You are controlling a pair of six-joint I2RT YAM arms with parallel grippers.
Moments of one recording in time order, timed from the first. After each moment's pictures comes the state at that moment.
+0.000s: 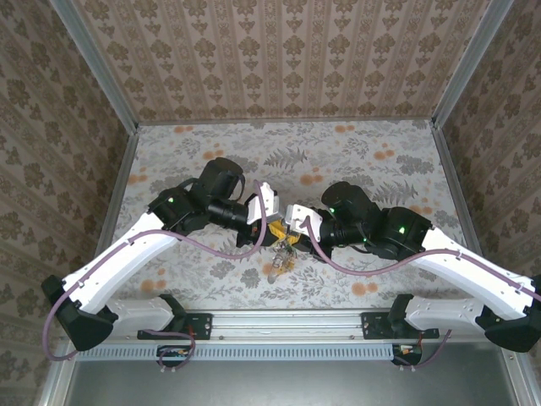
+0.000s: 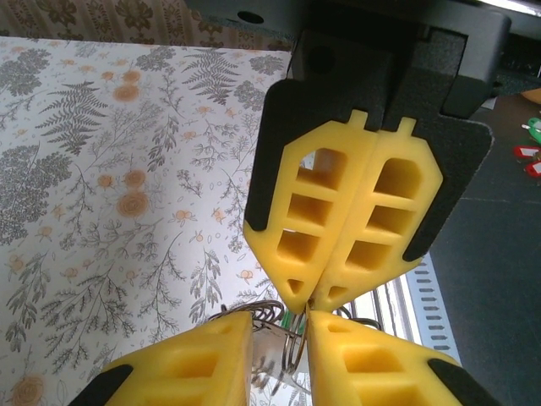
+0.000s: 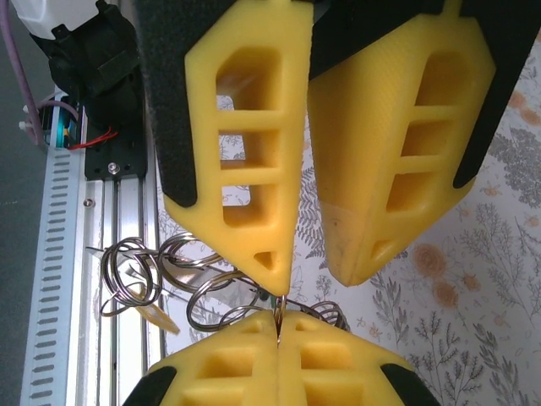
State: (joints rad) left arm -0.86 1.20 1.28 -0.83 0.71 0.45; right arm 0.95 1.10 1.23 -0.82 -0.22 -0.34
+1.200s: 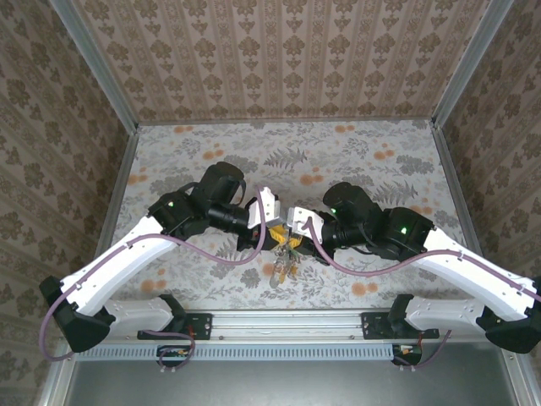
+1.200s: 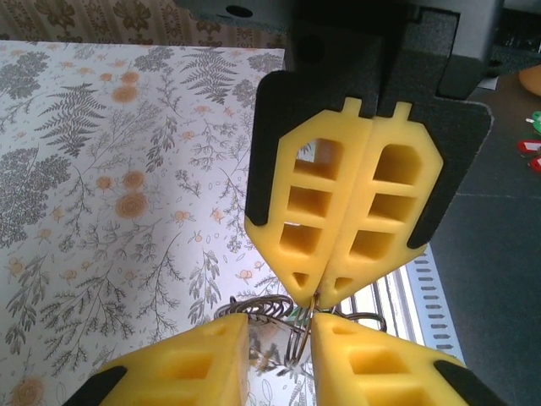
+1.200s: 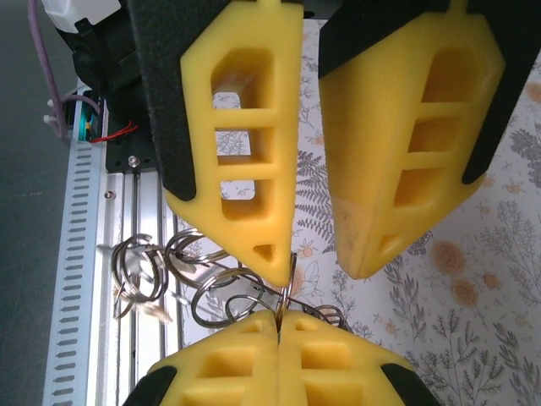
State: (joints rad) left arm -0.89 1.17 1.25 -0.81 0.68 0.45; right arm 0.95 1.09 1.23 -0.85 -0.26 -0.34
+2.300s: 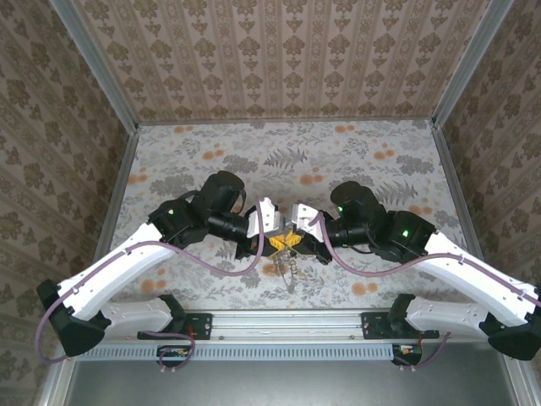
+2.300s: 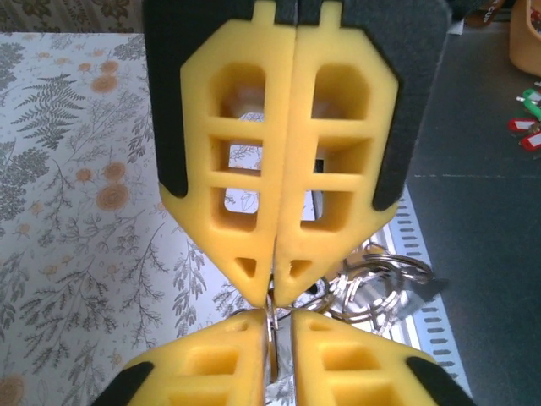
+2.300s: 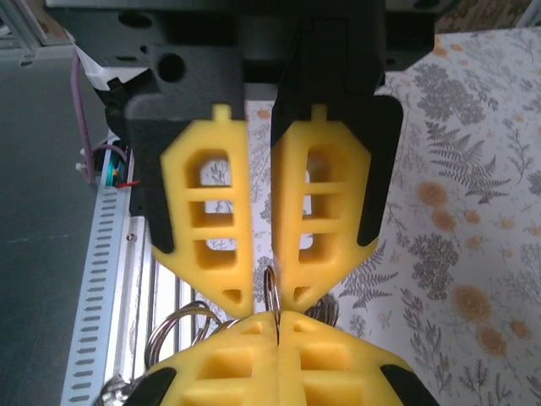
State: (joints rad) left arm -0.92 1.13 1.18 -0.79 0.67 0.46; right arm 0.90 1.04 1.14 -0.69 -0.39 -0.31
